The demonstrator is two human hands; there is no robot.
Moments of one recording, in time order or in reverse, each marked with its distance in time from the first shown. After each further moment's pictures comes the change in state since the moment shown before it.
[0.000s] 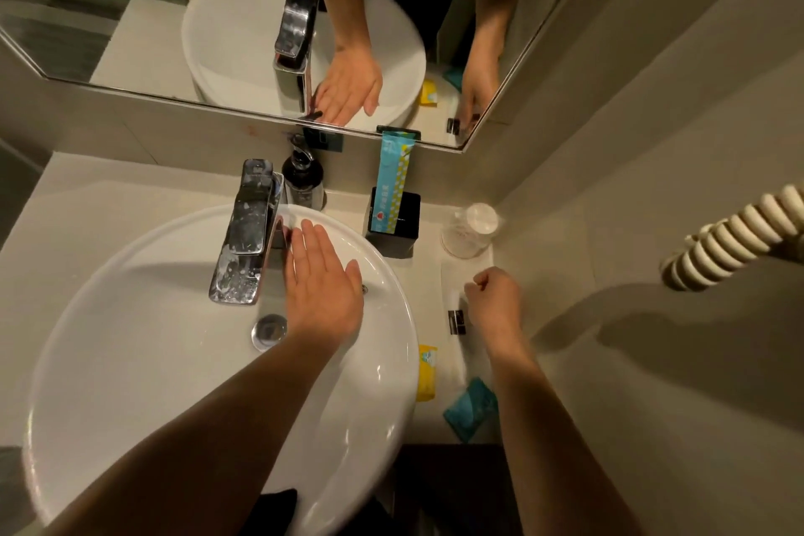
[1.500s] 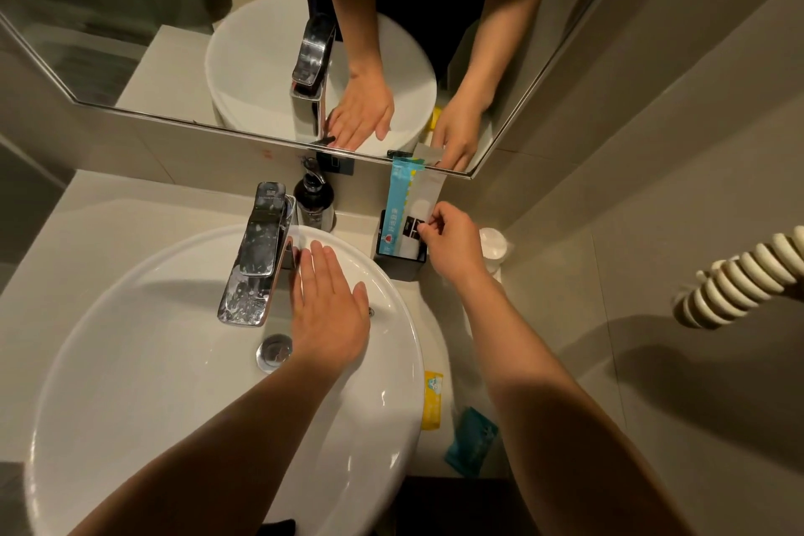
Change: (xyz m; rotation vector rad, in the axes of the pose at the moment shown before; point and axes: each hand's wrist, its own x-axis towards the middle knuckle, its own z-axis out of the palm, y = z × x) left_hand 0.002 0.000 0.001 -0.022 0.002 -0.007; right_hand 0.028 -0.126 0.004 0.194 -0.107 -0.452
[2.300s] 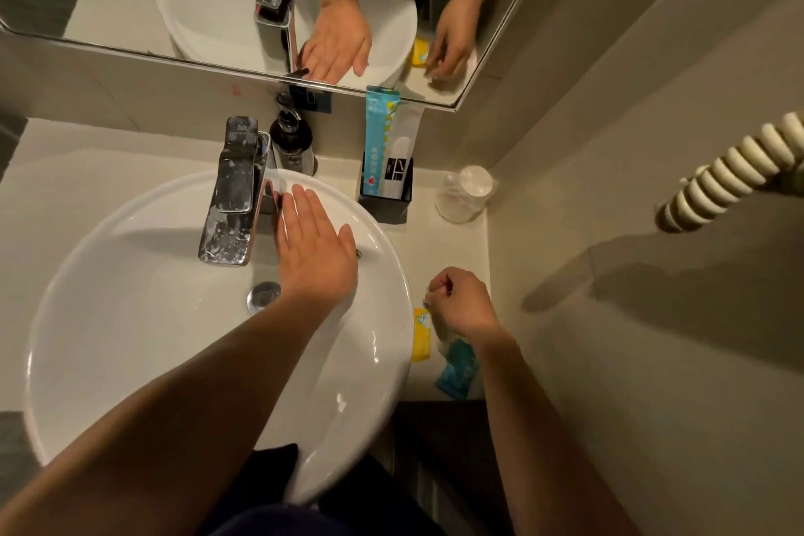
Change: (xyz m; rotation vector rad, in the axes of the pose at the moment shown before) left_hand 0.001 0.000 0.001 0.033 -0.038 -0.024; right_hand -0.136 0.088 -0.002 -0.087 -0.200 0.434
